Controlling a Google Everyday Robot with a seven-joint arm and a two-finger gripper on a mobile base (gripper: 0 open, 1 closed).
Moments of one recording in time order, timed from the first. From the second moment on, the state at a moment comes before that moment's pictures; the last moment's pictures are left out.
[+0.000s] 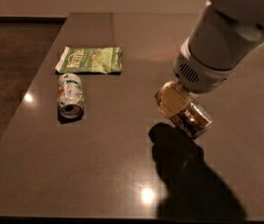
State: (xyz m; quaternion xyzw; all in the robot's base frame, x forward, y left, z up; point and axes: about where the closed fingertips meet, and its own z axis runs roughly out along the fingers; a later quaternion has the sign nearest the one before) arm 0.432 -0.105 0.921 -0.35 0.93 0.02 0.14
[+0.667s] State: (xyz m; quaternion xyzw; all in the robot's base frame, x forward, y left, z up) arm 0.434 -0.111 0.955 -0.39 0.87 0.09 0.28
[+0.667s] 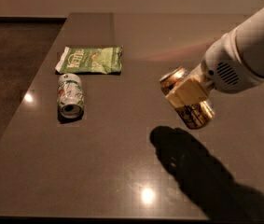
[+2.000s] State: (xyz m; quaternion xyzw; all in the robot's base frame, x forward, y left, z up) arm 0.418 -0.111 0.932 -0.36 0.78 0.20 0.47
